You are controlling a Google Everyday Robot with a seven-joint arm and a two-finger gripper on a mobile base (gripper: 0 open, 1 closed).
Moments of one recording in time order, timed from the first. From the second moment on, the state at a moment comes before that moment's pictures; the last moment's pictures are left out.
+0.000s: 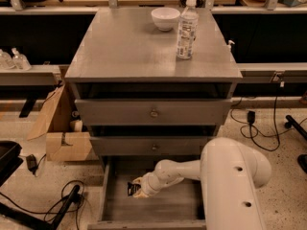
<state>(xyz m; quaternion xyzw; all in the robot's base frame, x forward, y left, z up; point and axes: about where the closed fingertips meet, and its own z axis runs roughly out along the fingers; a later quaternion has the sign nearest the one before) 0.556 0.066 0.226 -0.70 0.64 0.21 0.24</state>
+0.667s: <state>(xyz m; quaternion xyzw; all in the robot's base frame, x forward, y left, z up) 0.501 0.112 0.362 -0.74 0.60 0.22 0.21</state>
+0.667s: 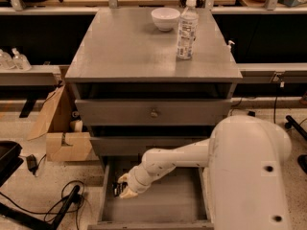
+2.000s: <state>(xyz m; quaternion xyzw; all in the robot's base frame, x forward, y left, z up) 0.522 0.108 0.618 -0.65 0.68 0.13 0.32</state>
